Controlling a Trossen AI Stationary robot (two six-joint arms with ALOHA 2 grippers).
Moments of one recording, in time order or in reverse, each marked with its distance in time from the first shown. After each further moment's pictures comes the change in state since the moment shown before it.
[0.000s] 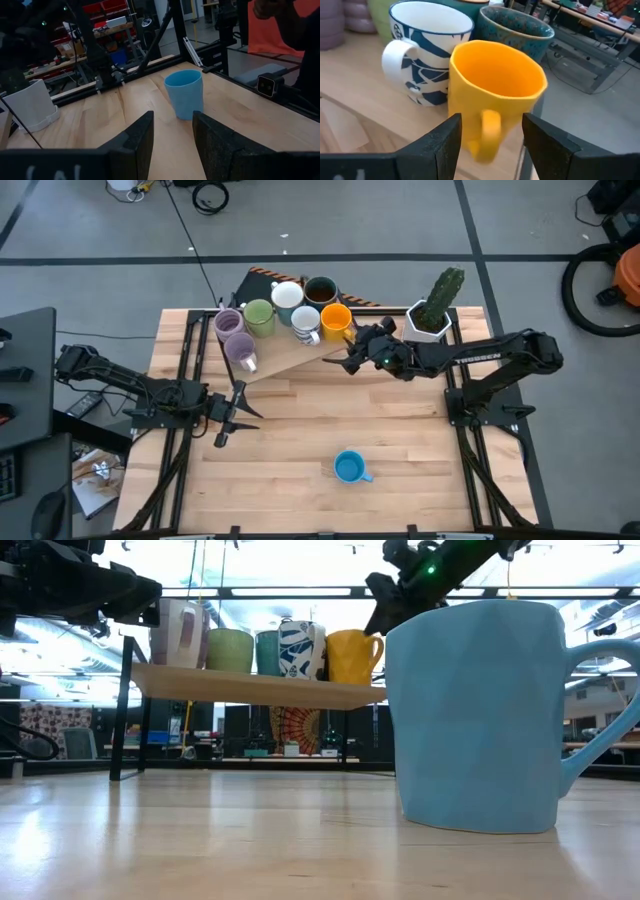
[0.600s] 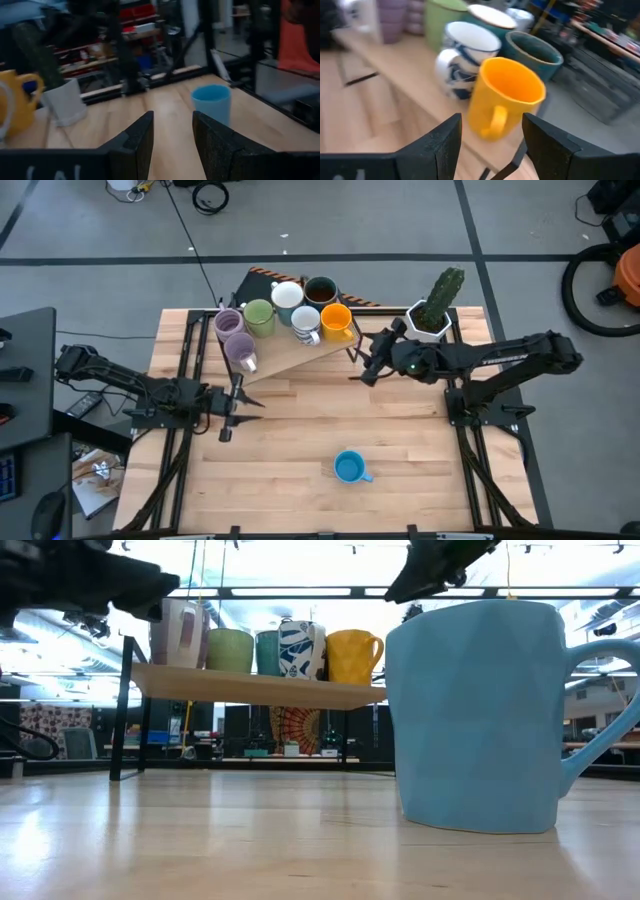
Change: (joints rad) left arm 0.000 0.000 0.022 0.043 -0.125 -0.048; right arm 0.107 -0.184 0.000 -0.162 -0.060 -0.132
